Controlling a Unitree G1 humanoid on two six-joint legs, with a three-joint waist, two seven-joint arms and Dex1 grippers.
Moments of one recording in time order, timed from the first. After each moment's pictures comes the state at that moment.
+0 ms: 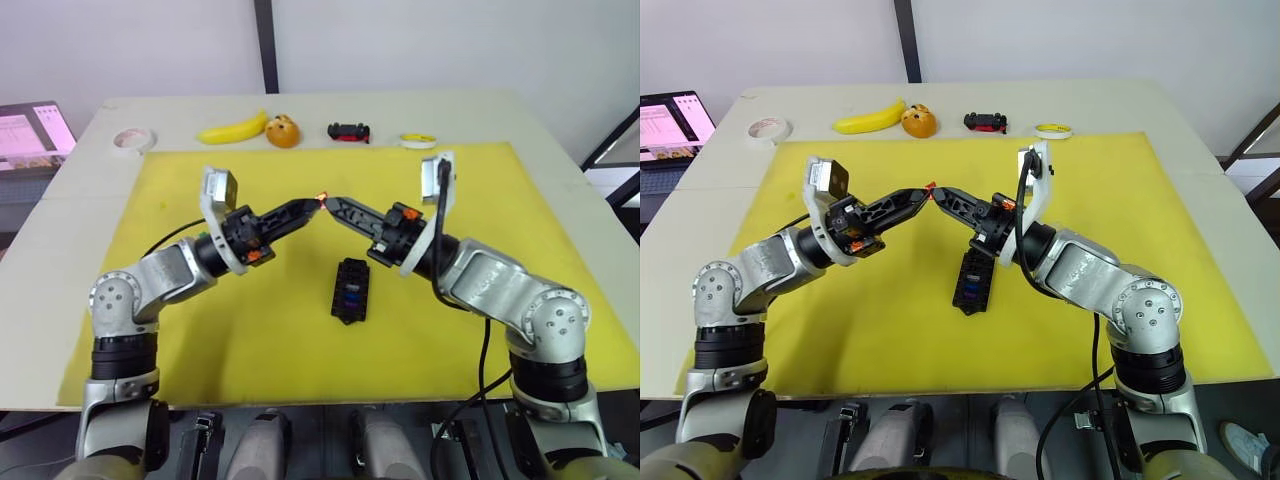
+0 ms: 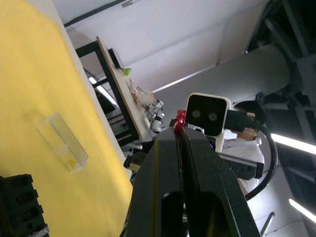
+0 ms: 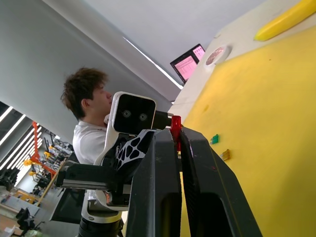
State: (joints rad) left arm -0.51 0.41 0.21 -0.06 -1.96 1.12 0.00; right arm -0.50 -0.44 -0.01 -0.45 1.78 0.80 -0.30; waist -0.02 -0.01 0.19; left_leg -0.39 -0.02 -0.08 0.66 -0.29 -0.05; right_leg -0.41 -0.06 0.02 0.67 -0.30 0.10
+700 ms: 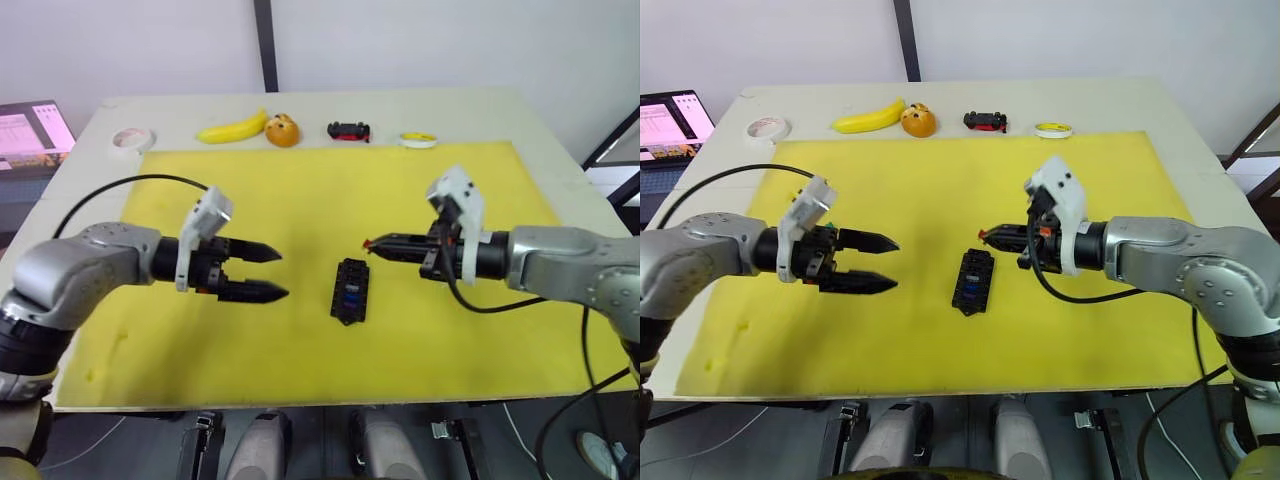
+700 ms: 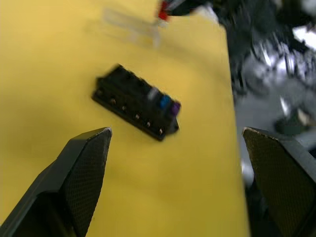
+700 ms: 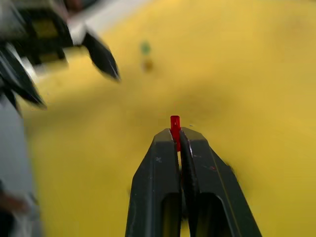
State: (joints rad) left arm -0.58 0.94 -0.23 -0.18 -0.78 0.64 -1.21; right arm -0.61 -1.04 0.19 -0.46 1.09 0.93 0.49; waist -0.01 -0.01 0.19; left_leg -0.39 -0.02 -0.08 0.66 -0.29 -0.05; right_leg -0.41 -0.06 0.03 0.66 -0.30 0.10
